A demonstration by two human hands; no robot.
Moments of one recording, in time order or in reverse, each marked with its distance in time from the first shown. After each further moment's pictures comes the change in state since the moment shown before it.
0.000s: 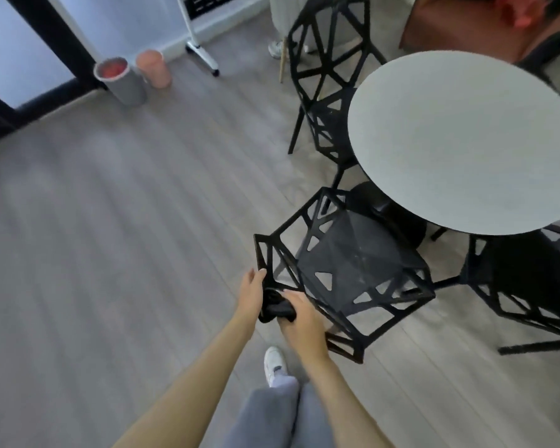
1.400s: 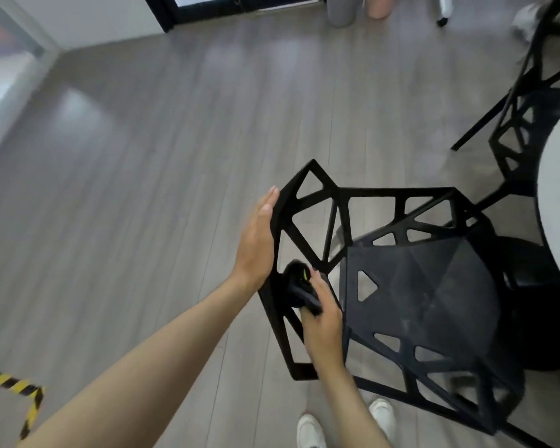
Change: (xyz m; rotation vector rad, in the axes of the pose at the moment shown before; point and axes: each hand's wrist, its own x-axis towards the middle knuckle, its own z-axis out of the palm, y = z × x) left_hand 0.006 -0.066 0.104 -0.281 0.600 0.422; right_hand 0.061 0.176 -0.055 0.297 -0.536 -0.204
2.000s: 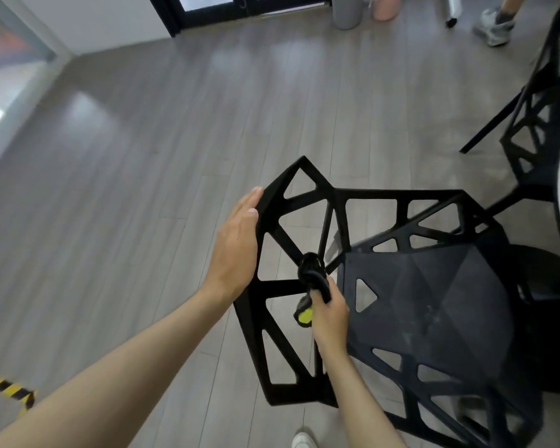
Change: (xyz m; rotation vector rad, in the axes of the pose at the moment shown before) left_hand 0.000 -0.006 0.003 0.229 0.035 0.124; right_hand 0.058 0.045 -0.018 0.036 0.063 0.282
